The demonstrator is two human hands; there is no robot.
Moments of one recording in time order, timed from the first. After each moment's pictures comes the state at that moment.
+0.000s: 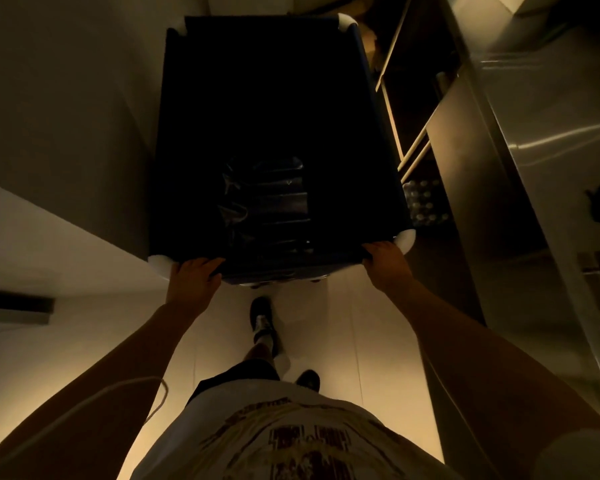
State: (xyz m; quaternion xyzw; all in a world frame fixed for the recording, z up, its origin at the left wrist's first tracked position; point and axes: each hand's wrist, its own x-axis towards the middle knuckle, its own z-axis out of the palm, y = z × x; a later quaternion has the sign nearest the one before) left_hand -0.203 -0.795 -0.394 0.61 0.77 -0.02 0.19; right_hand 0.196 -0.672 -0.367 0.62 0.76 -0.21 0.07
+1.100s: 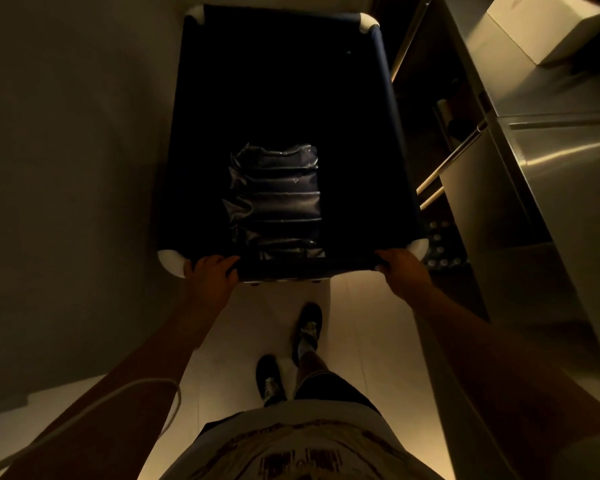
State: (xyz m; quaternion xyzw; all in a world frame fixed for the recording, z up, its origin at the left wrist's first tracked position) left_hand -0.284 -0.502 -0.394 0.59 0.77 -0.01 0.24; right_hand 0.117 -0.425 -0.365 0.65 0.73 -0.23 0.07
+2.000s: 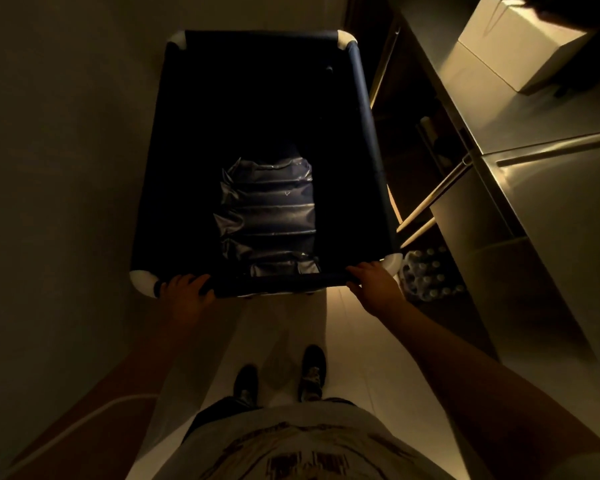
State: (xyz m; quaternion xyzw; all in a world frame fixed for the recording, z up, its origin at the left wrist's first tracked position) left_hand -0.313 -0.324 -0.374 0.61 0.75 -0.05 0.25; right_hand 0.088 -0.282 -0.370 0.63 0.74 -0.23 0.05
